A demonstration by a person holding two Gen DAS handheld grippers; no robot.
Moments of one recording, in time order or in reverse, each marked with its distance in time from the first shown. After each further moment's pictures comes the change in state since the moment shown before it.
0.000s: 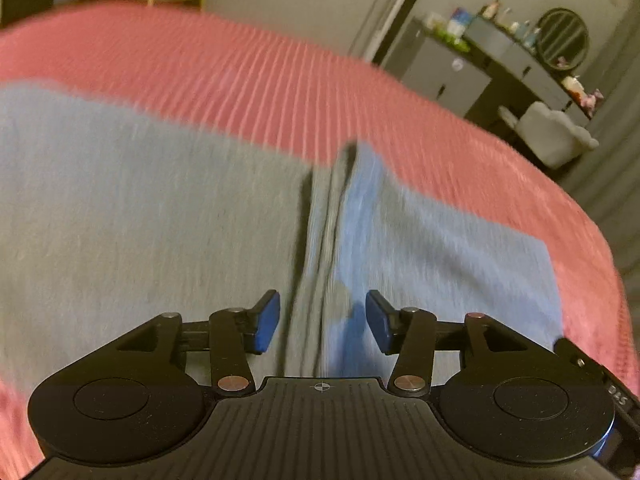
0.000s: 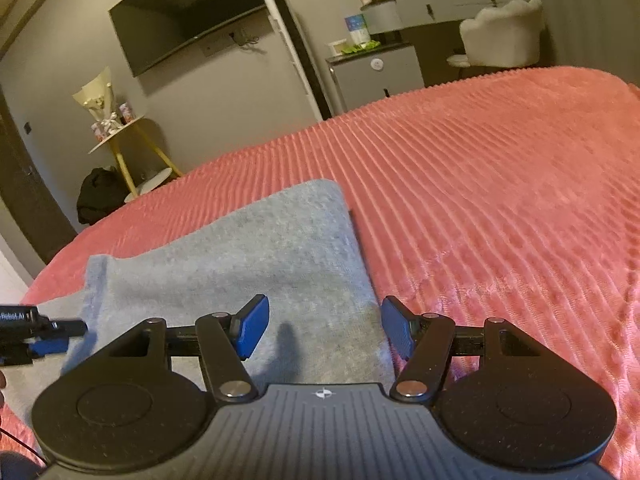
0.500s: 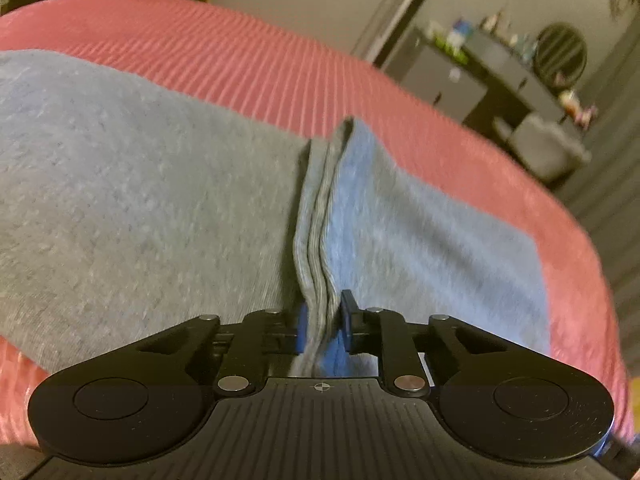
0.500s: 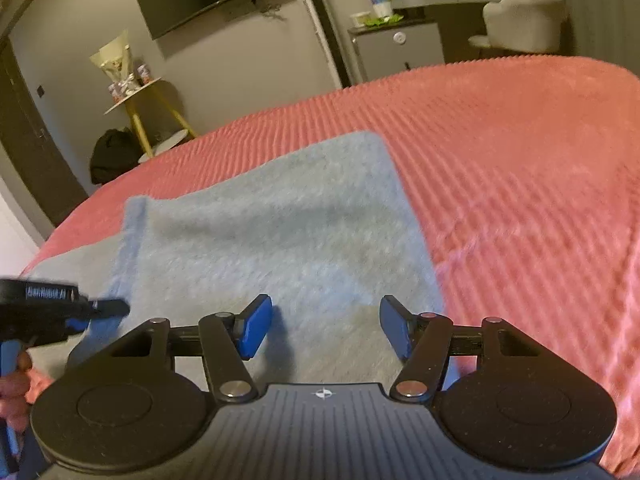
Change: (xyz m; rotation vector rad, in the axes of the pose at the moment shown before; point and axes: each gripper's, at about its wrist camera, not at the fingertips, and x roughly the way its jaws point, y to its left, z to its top) left arm -0.012 0.006 -0.024 -0.029 -0.095 -0.041; right arm -0.025 0.030 -0.021 -0.050 0.117 0.028
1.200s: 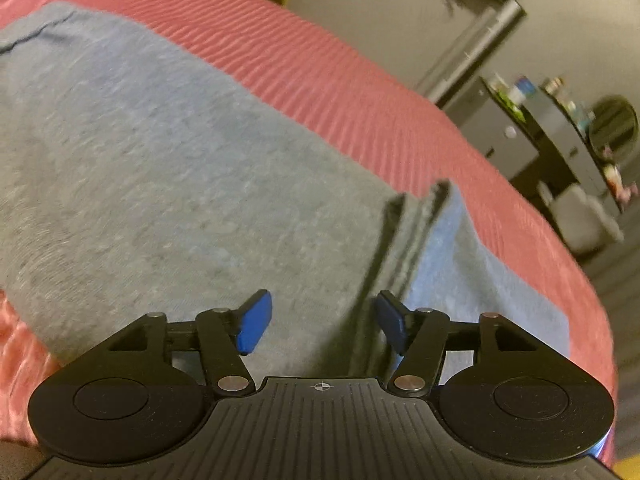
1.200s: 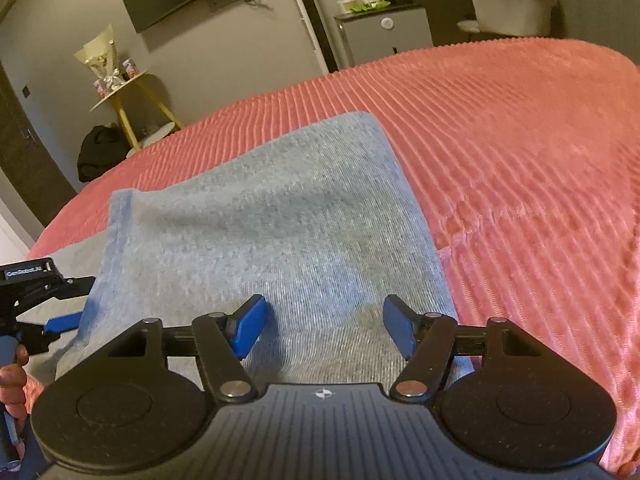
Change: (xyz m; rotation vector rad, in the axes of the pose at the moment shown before) left arm 0.006 0.047 0.013 -0.232 -0.046 0.096; right arm 0.017 0.000 0.000 0.042 0.032 -0.038
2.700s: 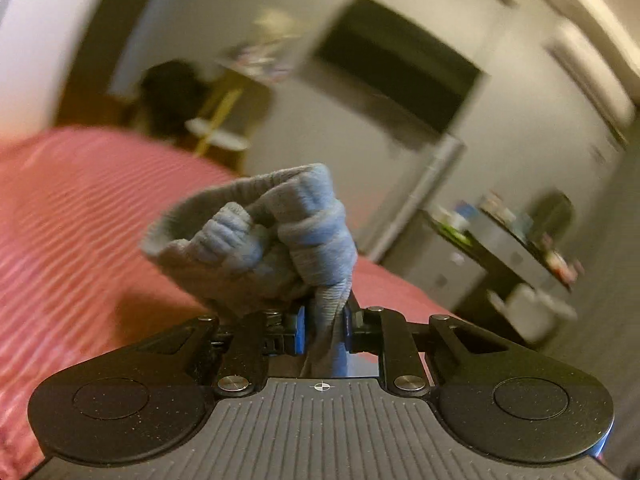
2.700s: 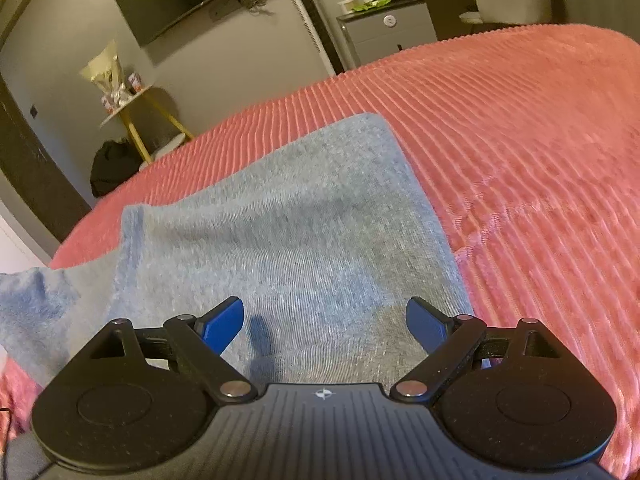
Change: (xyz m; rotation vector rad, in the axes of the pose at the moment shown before) left arm -0.136 0.094 0.080 0.166 -0.430 -0.191; right arm 0.001 -0.005 0.004 0.067 -0.015 0.071
